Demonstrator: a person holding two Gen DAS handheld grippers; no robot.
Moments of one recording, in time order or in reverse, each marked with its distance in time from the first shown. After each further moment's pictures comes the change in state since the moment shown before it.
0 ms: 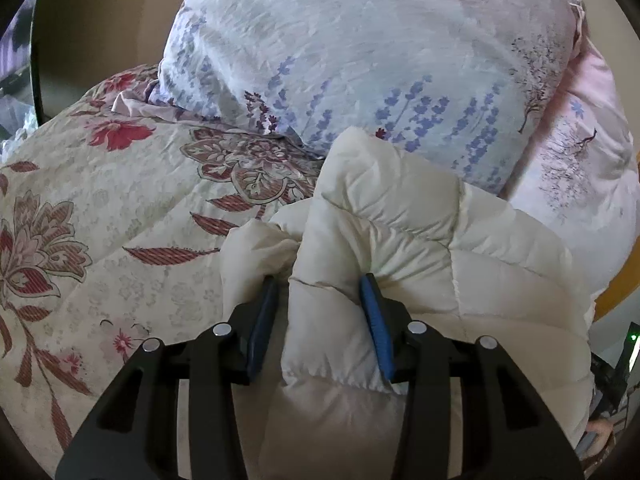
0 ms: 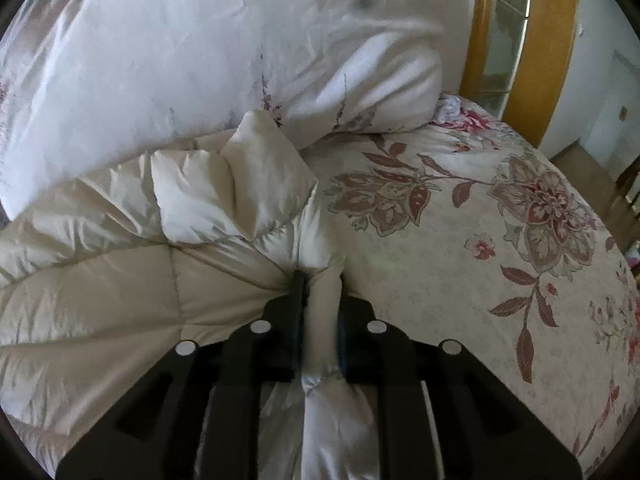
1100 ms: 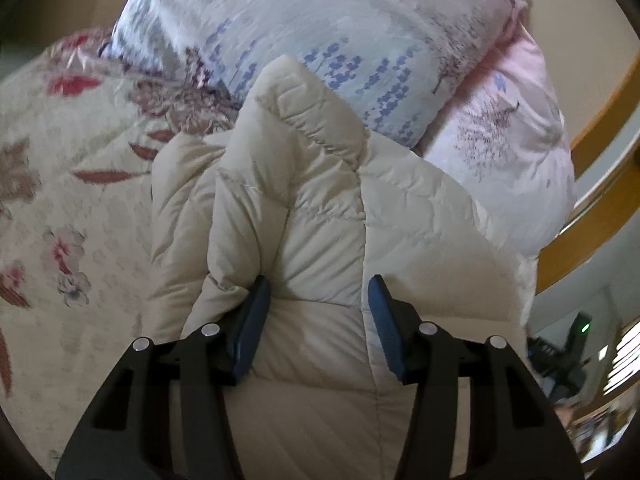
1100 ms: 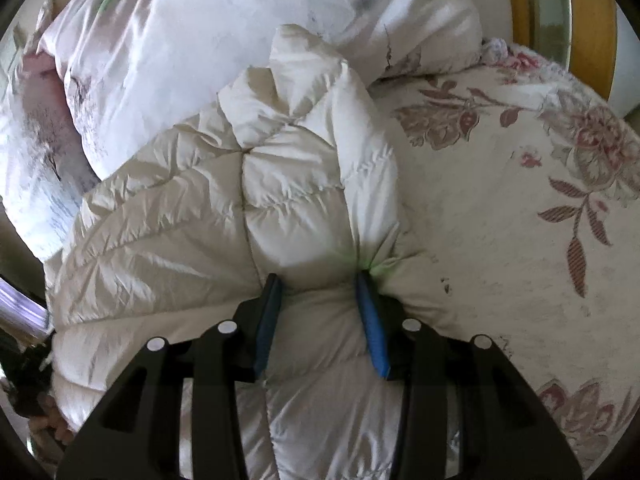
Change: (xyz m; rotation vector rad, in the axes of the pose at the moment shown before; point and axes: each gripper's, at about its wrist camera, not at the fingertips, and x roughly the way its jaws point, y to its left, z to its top) left arm -0.020 -0.005 -0.038 -0.038 0.088 -0.303; right arm -0.028 -0.019 -0.045 0.062 0.117 0.397
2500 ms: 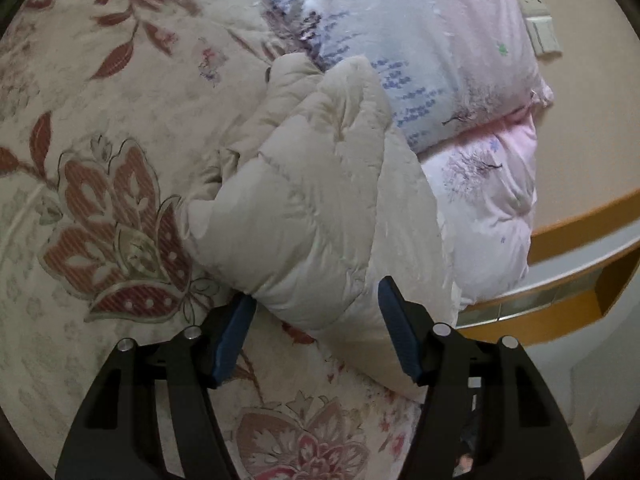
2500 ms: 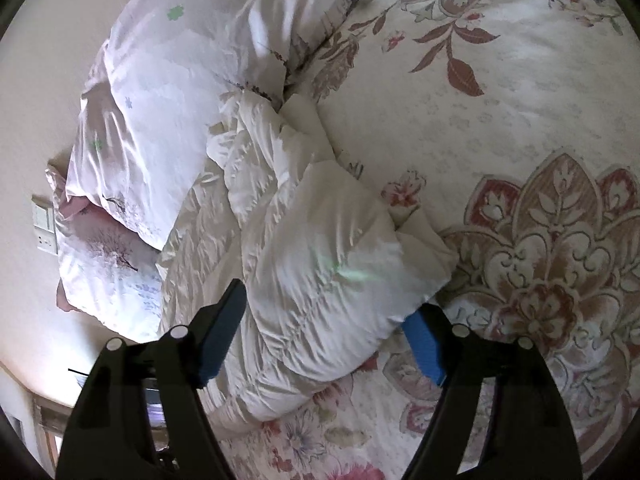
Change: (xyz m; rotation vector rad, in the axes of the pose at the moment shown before) left arm -0.074 0.023 -0.103 -0.438 -0.034 -0.120; right arm -0.044 -0.075 -0.085 0.510 -0.032 0.292
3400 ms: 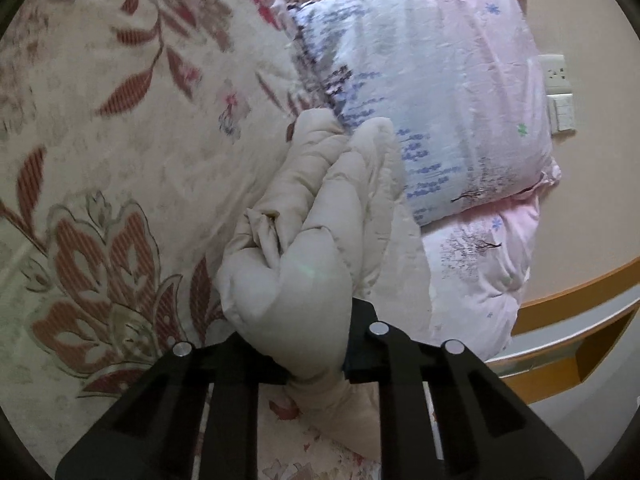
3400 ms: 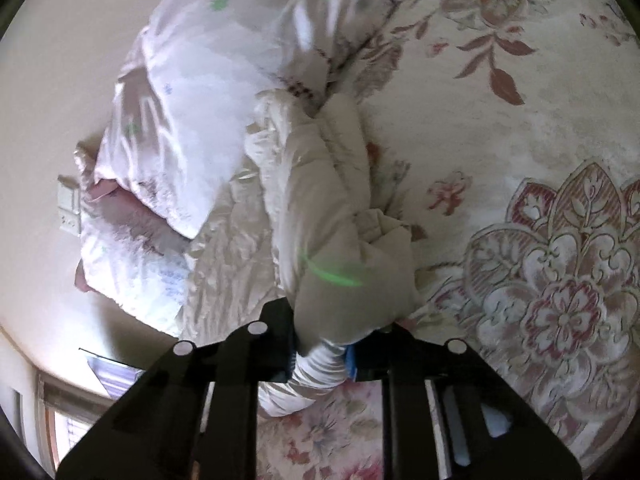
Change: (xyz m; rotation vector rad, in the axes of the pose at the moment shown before) left arm -0.002 0.013 0.030 -0.139 -0.179 -0.049; right arm -0.009 0.019 -0.010 -0.078 0.006 0.097
